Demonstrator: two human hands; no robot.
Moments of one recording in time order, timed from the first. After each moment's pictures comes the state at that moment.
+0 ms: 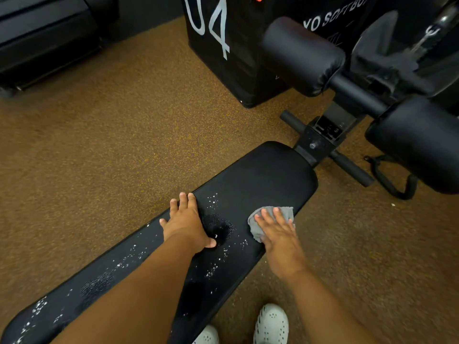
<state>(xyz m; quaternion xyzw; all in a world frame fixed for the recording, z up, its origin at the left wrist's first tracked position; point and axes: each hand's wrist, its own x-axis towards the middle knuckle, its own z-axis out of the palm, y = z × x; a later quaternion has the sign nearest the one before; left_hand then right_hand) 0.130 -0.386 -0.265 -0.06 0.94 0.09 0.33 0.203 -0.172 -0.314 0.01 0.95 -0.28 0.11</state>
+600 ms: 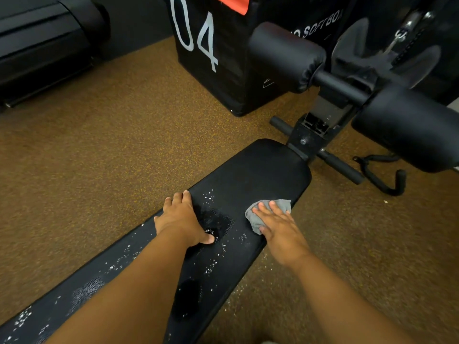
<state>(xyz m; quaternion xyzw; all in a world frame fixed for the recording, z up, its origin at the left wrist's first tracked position) 0.130 -0.395 -0.272 -0.03 0.96 0.07 0.28 0.201 -0.172 -0.305 0.02 0.96 -0.27 0.13</state>
